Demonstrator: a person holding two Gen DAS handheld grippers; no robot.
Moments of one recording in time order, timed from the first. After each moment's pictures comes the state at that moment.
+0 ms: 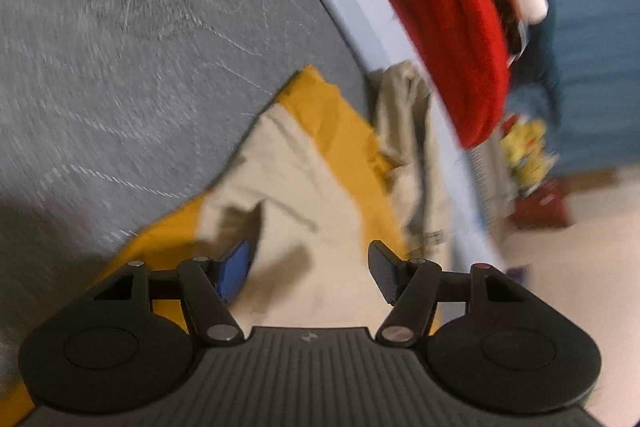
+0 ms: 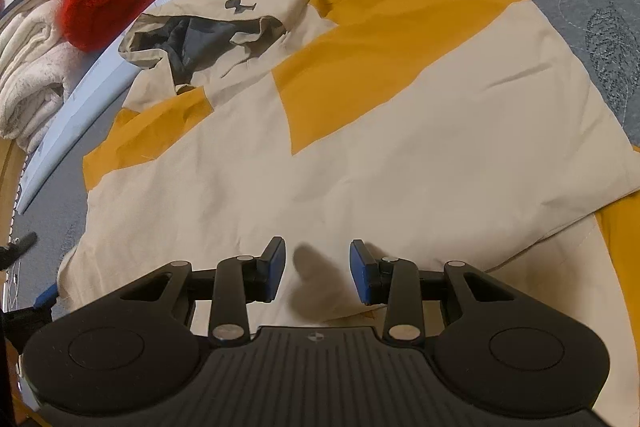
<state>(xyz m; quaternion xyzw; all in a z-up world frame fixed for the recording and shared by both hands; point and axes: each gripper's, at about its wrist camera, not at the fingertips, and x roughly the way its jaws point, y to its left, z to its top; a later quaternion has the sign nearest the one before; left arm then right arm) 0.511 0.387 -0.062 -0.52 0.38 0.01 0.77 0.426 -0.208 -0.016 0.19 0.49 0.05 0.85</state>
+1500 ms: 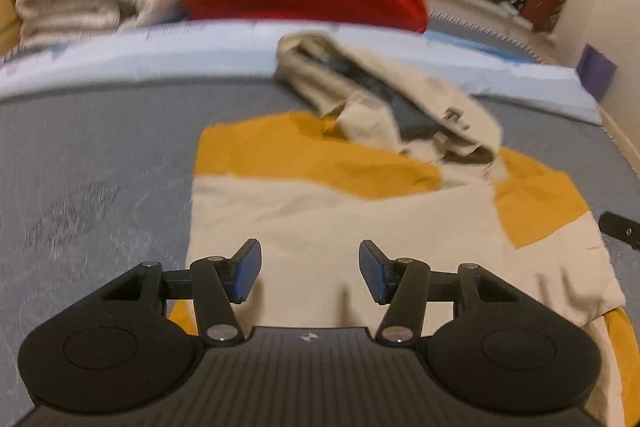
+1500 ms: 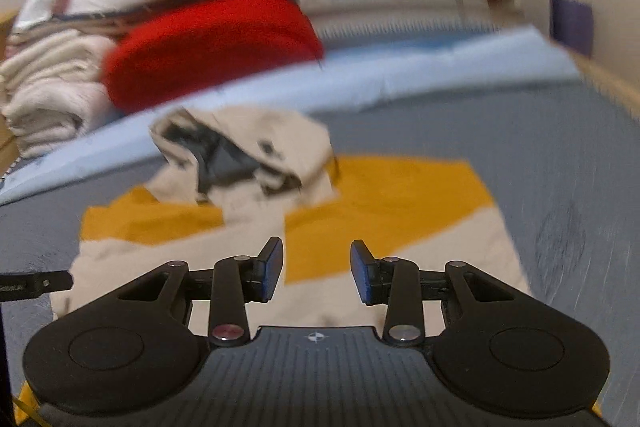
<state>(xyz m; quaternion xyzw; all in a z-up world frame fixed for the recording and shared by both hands) 0.504 0.246 -0.006 -0.09 0.34 -0.01 0.94 0.380 -0.201 0.051 0.04 0.27 0.05 0.96</state>
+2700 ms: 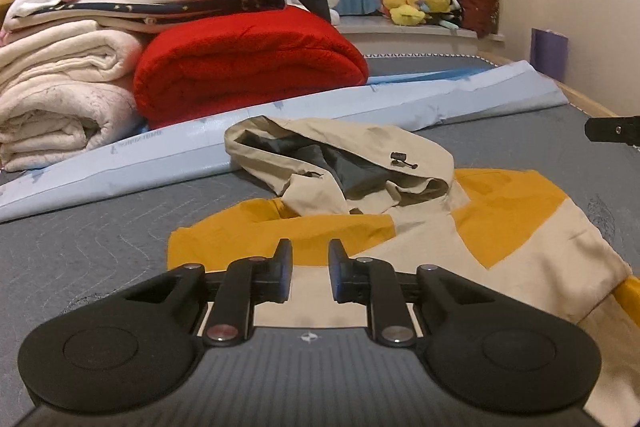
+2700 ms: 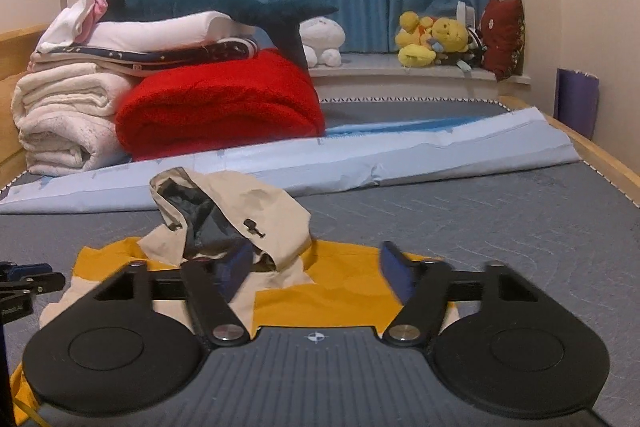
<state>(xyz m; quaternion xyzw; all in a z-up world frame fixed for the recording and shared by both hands) 0.512 0.185 0.024 0.02 0.24 -0.04 0.97 0.385 -0.240 0.098 -0.01 0.20 0.06 0.98</state>
